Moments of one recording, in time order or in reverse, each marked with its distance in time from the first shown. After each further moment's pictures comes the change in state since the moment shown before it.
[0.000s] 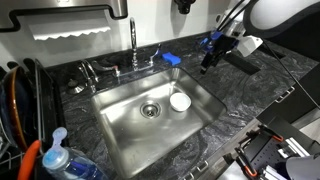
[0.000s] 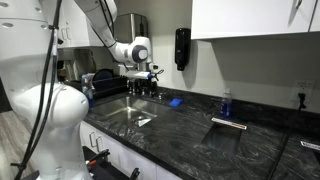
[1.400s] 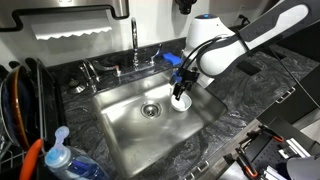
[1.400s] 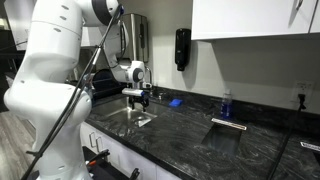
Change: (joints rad) arm 0.104 0.417 0.059 0.198 -0.080 0.110 0.157
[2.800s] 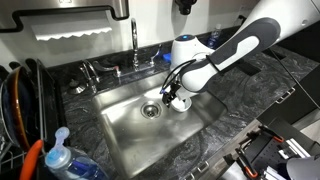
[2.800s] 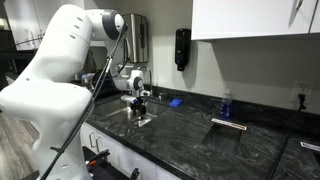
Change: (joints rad) arm 0.137 0.202 -0.100 0.144 -0.011 -0.005 0.414
